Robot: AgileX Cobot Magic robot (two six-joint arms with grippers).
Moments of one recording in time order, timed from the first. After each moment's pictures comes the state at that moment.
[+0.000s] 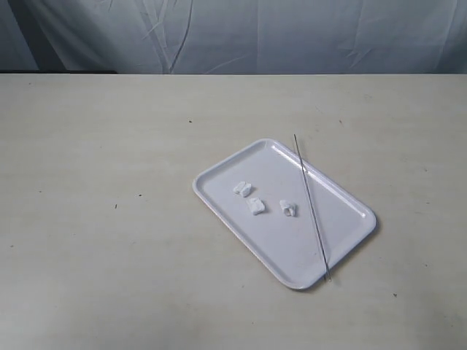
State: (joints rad) left arm 0.04 0.01 0.00 0.02 -0.03 -0.08; right arm 0.05 0.01 0.00 -0.04 0.33 0.04
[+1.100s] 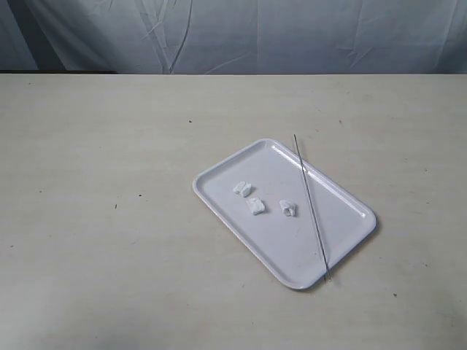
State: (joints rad) left arm 0.04 0.01 0.00 -0.05 0.23 0.12; right arm 0.01 0.01 0.00 -0.14 0.36 0.13
